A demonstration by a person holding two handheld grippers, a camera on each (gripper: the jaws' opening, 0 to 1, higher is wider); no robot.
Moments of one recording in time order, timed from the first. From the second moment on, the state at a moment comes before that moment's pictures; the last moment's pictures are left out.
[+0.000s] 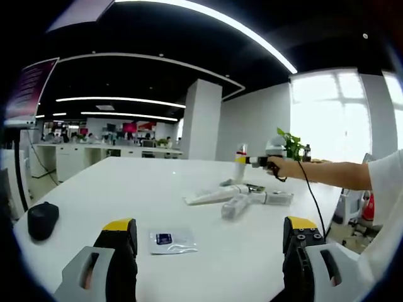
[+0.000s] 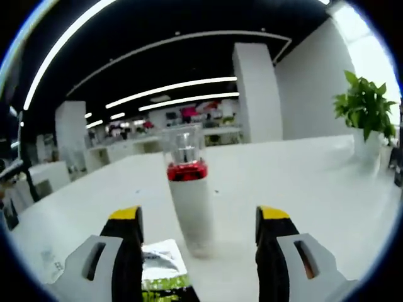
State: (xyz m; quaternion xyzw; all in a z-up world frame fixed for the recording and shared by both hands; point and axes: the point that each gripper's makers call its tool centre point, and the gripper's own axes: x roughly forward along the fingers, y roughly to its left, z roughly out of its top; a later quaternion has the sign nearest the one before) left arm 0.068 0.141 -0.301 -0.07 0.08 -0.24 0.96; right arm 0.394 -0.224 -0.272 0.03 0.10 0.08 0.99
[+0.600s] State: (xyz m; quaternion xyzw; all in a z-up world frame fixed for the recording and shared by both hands) left arm 0.068 0.126 -0.298 -0.06 0.08 -0.25 0.96; right arm 0.282 -0.162 -0.288 0.01 0.13 0.32 0.94
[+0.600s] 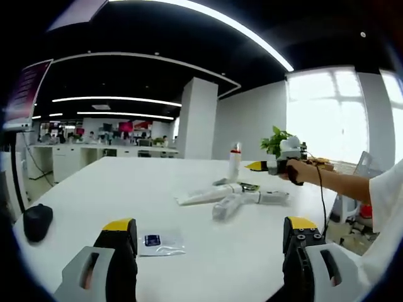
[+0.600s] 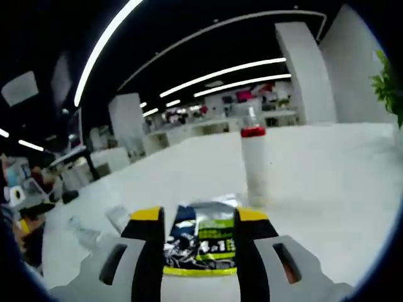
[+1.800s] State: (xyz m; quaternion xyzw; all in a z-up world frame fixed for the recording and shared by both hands) left arm 0.066 0.128 -0.304 -0.06 0.09 -0.25 0.96; right arm 0.248 0.022 -0.319 -0.28 0.25 0.56 0.74
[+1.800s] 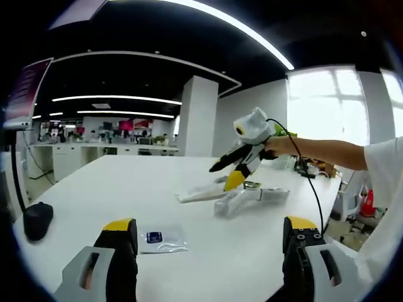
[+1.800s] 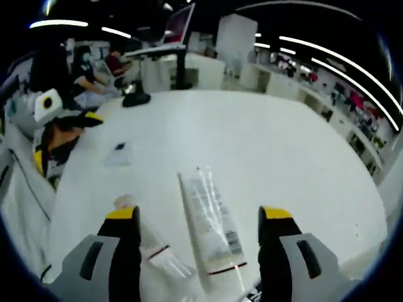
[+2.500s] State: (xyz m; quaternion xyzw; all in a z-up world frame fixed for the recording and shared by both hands) left arm 0.066 0.127 -0.304 -0.06 0.09 -0.25 0.96; right arm 0.253 0.023 -0.365 -0.31 0.36 0.55 0.68
